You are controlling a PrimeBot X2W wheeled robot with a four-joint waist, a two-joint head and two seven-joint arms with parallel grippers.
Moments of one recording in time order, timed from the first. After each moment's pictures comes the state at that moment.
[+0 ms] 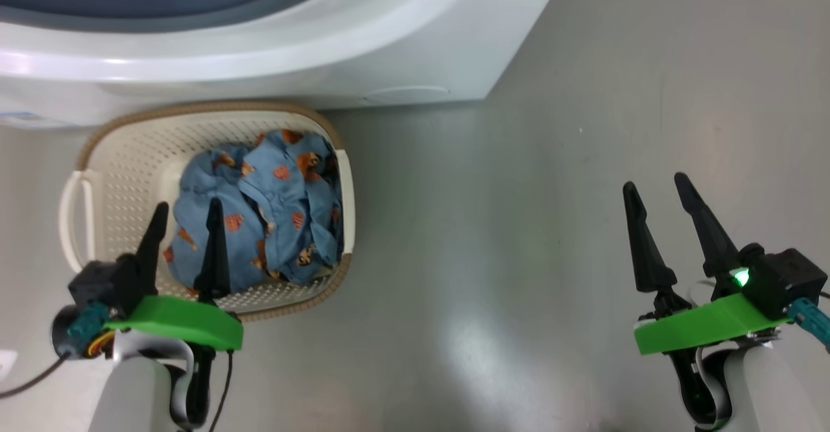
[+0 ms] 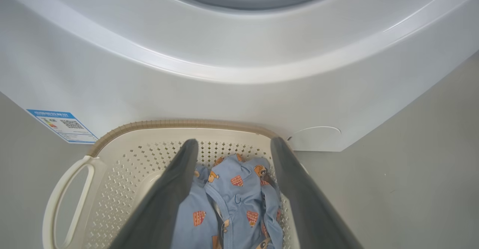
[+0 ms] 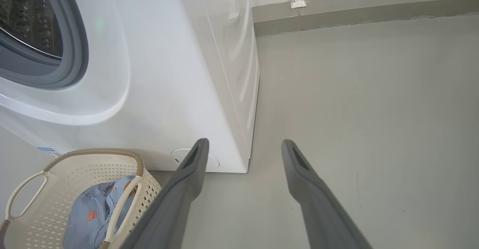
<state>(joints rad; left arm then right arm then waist) -0.34 0.03 0.00 0.36 -0.23 -0.12 -0.26 -0.22 -0.10 0.01 0.09 0.25 0.13 -0.25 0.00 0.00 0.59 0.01</state>
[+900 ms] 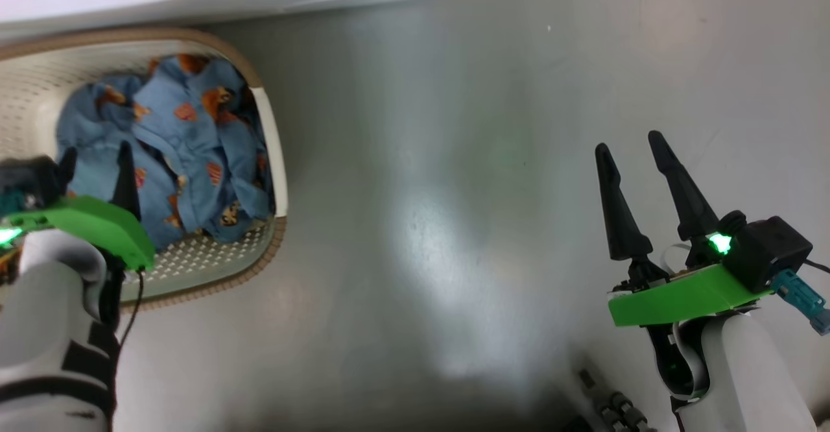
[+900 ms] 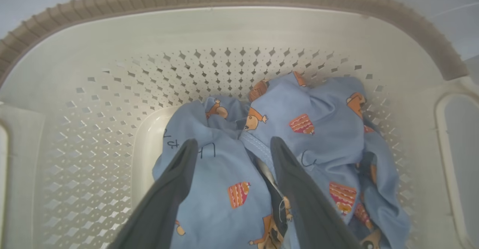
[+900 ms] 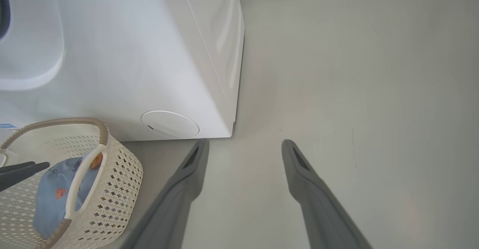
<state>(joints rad) -0.78 0.18 0.05 0.96 -0.14 -0.11 -0.24 -0.30 -0.07 0.06 0.06 0.25 0.13 -0.26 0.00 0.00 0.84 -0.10</state>
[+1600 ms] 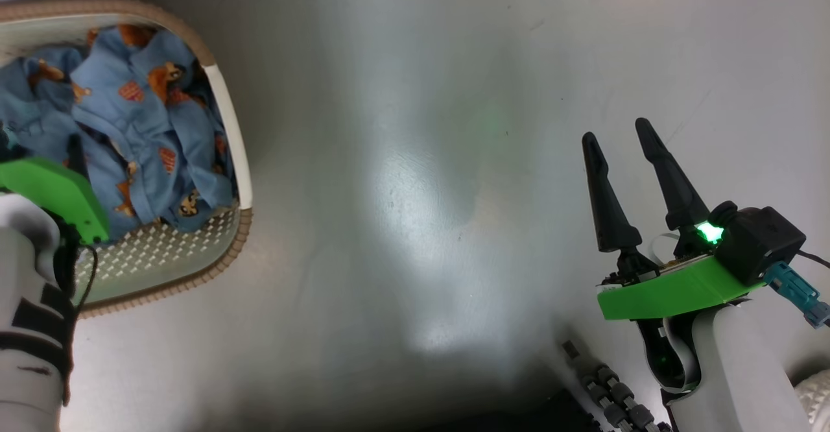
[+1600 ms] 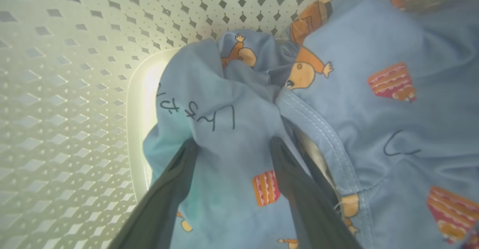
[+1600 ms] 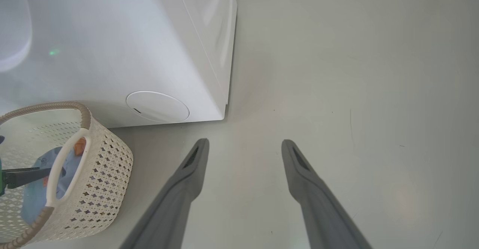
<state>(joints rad) -0.98 0.24 0.03 1.22 -0.14 -0.04 -0.13 -0.33 -0.06 0.08 0.05 0.26 0.13 -0.26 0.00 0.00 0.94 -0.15</state>
